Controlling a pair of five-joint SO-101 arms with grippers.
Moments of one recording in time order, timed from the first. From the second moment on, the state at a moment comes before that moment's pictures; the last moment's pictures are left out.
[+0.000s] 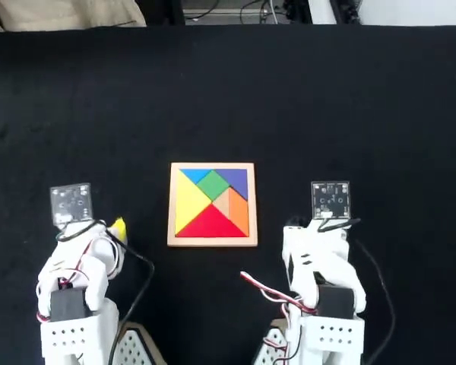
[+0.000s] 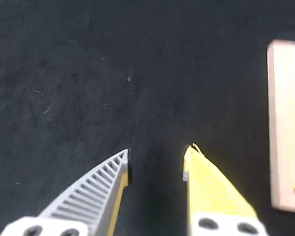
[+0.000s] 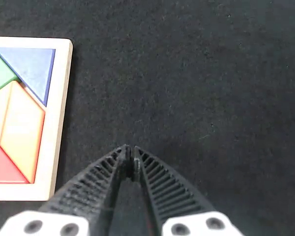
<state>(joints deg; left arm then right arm) -12.5 -104.0 96.2 64.7 -4.1 5.5 -103.4 96.6 61.8 3.6</state>
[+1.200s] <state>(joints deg) -12.5 -104.0 96.2 65.5 -1.5 3.1 -103.4 96.6 63.6 3.1</state>
